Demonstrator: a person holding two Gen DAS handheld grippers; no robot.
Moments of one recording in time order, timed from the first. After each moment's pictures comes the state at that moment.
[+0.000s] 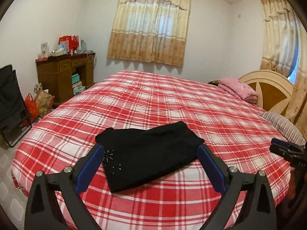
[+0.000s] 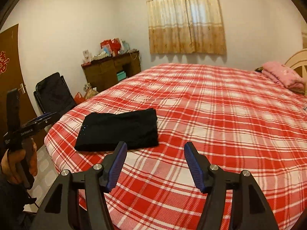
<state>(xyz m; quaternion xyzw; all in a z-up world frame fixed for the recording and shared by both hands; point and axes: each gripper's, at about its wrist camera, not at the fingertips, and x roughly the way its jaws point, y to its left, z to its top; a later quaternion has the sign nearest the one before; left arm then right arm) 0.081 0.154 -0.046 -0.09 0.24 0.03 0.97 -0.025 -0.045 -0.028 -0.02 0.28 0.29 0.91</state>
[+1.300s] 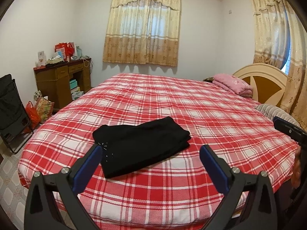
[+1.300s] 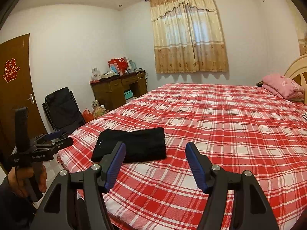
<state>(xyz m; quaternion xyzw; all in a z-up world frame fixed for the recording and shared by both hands) 0.046 0.121 -0.040 -0.06 0.23 0.03 0.97 -0.077 -0.068 0.011 0.00 0.21 0.32 0.93</state>
